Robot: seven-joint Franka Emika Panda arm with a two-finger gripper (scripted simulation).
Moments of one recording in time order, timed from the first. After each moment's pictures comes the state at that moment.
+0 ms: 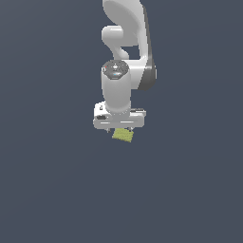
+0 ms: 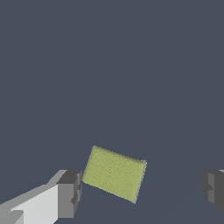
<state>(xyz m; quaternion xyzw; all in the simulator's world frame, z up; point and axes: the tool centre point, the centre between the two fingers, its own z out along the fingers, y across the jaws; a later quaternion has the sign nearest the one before) -0.006 -0.008 0.157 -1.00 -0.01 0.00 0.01</state>
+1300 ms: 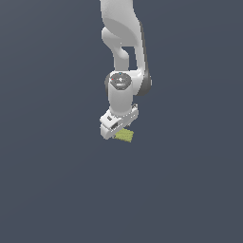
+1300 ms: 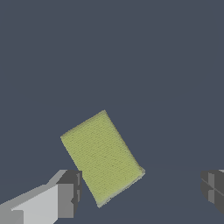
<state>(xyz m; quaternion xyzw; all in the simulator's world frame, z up) -0.043 -0.004 0.098 -0.93 -0.36 0.00 0.00</state>
